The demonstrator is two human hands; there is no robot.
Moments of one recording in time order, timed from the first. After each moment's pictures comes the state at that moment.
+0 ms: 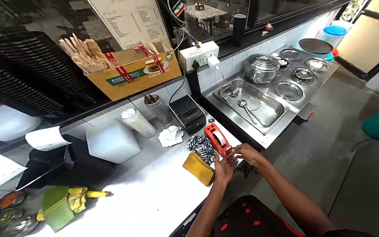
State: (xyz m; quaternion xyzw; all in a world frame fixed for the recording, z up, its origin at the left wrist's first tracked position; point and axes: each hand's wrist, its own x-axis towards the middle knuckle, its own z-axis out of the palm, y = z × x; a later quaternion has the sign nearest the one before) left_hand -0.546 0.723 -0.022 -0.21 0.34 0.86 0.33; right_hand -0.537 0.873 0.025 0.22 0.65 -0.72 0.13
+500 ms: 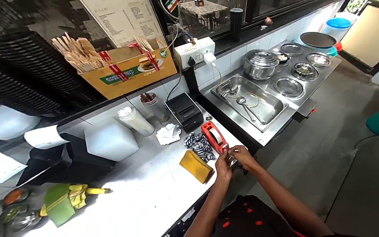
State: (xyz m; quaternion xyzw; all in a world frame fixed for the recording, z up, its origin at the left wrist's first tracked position) left_hand -0.533 0.751 -0.024 -0.26 0.43 0.84 0.21; right_hand -0.512 0.860 0.009 0.21 0.75 -0.63 0.07
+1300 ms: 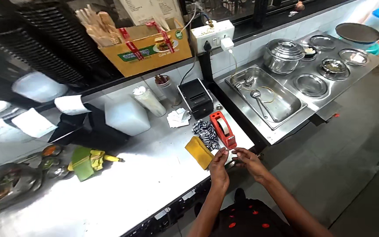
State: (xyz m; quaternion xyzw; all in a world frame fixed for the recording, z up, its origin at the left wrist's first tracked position) left_hand -0.473 0.711 0.025 -0.16 0.51 0.84 0.05; right_hand -0.453 0.868 0.009 0.10 0.58 -0.80 0.13
